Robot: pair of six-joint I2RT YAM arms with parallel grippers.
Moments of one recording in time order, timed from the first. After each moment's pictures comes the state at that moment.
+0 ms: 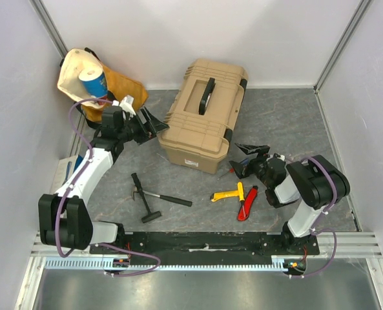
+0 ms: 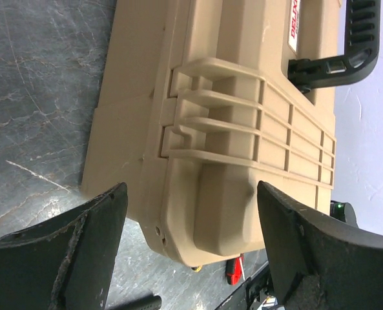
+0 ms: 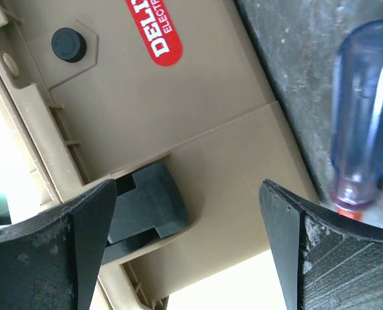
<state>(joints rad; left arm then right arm) -0.14 1.31 0.95 -0.13 0.51 -0.69 0.28 1.73 0.22 1.29 -0.22 1.82</state>
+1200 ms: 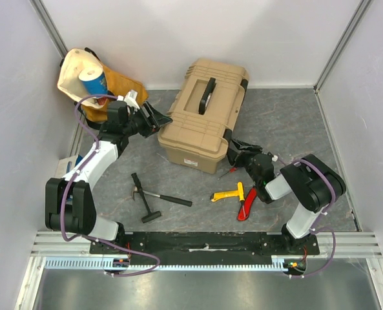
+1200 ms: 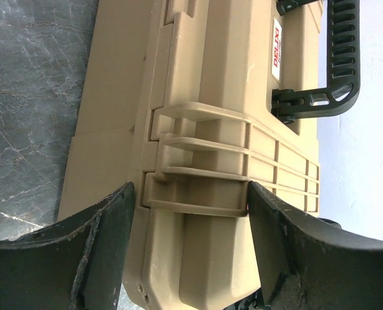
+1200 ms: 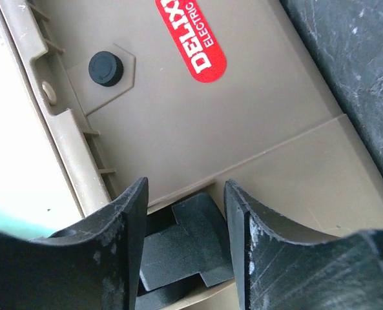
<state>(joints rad) -0.16 1.45 1.00 0.02 0.53 -0.77 0.46 1.73 0.35 1.22 0.09 2.02</state>
